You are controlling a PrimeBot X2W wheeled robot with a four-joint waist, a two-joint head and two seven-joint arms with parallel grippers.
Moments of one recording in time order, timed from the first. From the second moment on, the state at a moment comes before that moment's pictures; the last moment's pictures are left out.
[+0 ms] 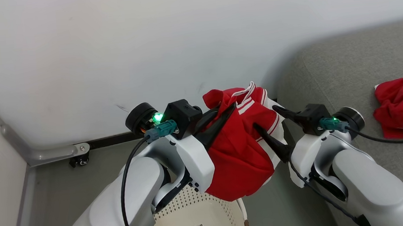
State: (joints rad) left arm -0.69 0.12 -0.77 0.21 -0.54 -0.12 0.06; right arm -0.55 -0.20 0.59 0.47 0.23 0.13 -0.15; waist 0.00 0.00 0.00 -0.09
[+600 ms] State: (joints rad) left arm -0.69 0.12 -0.77 0.15 -0.54 -0.12 0.08; right arm -0.66 -0.26 0.93 0.42 0.56 0.13 -0.04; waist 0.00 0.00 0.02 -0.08
